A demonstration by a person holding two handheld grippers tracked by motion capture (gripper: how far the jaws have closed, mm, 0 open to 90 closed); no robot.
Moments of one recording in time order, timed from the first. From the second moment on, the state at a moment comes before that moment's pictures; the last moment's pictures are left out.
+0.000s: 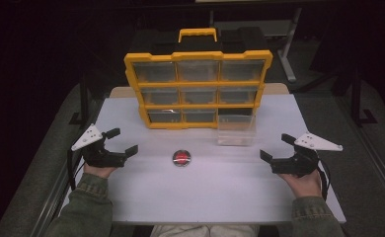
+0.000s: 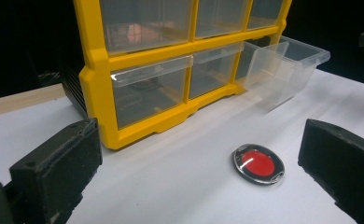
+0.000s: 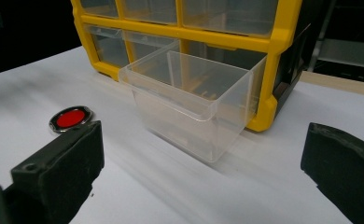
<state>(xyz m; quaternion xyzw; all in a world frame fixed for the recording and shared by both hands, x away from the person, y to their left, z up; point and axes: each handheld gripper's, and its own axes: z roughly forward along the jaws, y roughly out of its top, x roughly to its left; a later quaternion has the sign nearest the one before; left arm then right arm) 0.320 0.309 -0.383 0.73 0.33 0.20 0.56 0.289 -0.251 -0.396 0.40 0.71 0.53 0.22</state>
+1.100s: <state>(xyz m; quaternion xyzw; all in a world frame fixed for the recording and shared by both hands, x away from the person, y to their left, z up) 0.334 0.281 -0.382 0.77 0.32 0.15 0.53 0.289 -0.255 -0.398 0.40 0.71 0.54 0.22</state>
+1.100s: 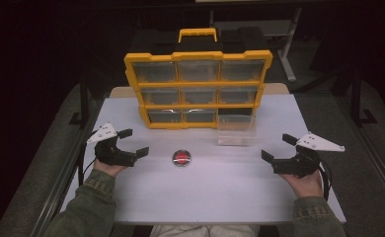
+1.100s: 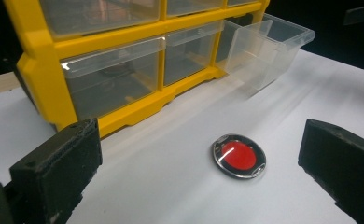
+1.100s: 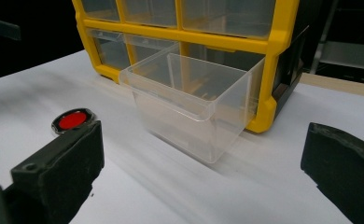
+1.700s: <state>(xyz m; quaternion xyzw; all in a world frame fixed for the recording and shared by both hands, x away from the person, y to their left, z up) 0.348 0.257 -0.372 0.80 0.29 0.14 0.50 0.288 -0.255 -0.399 0.40 0.71 0.53 0.22</state>
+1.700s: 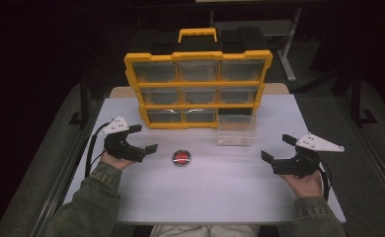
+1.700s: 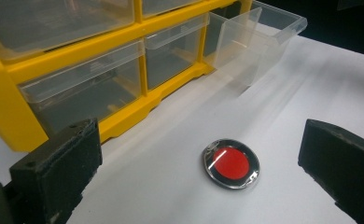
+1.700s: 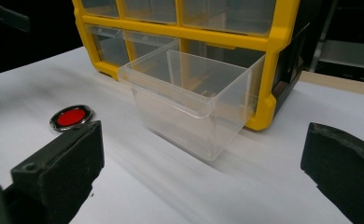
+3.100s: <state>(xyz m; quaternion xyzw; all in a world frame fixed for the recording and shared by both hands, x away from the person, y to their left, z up) 0.376 0.200 -0.362 0.85 0.24 0.12 0.45 0.288 -0.253 -0.402 0.39 0.72 0.53 0.22</state>
